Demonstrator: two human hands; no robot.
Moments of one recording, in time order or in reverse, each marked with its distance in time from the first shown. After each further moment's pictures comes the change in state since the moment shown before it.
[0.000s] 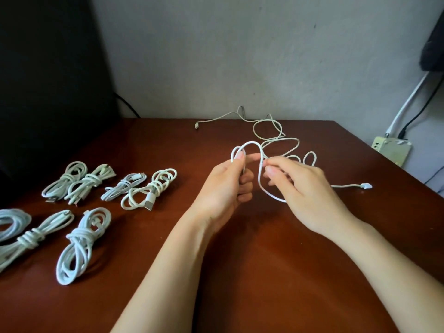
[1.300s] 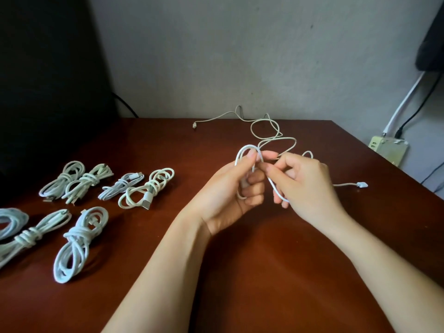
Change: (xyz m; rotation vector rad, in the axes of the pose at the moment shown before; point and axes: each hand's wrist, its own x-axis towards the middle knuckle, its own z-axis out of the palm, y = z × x) left_hand -0.007 0.005 0.005 -0.206 -0.299 -0.091; right_hand 0.004 -0.010 0.003 0.273 0.140 0.205
